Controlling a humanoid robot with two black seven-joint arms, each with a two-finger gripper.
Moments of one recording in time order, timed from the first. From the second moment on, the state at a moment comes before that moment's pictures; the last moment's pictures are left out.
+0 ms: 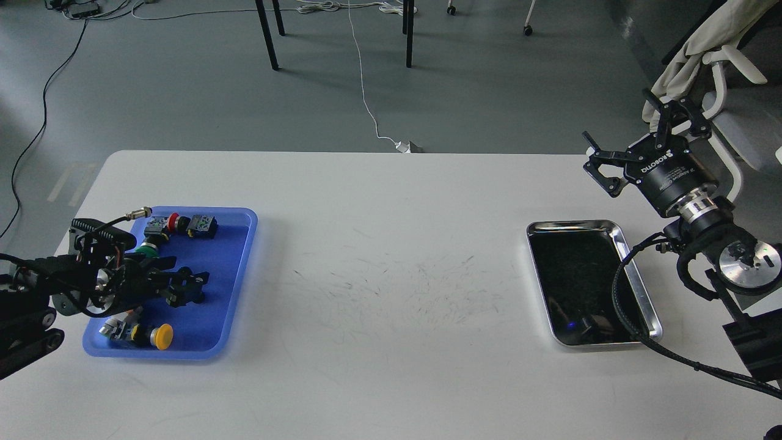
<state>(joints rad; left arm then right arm) -0.67 0.81 -0.18 -1.05 1.75 -0.08 -0.25 0.42 -0.40 1.26 1.02 0.06 0.40 -0.11</state>
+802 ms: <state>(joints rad) -0.67 0.81 -0.18 -1.04 1.78 -0.10 -0.24 0.41 -0.39 1.26 1.02 0.06 0.40 -0.11</state>
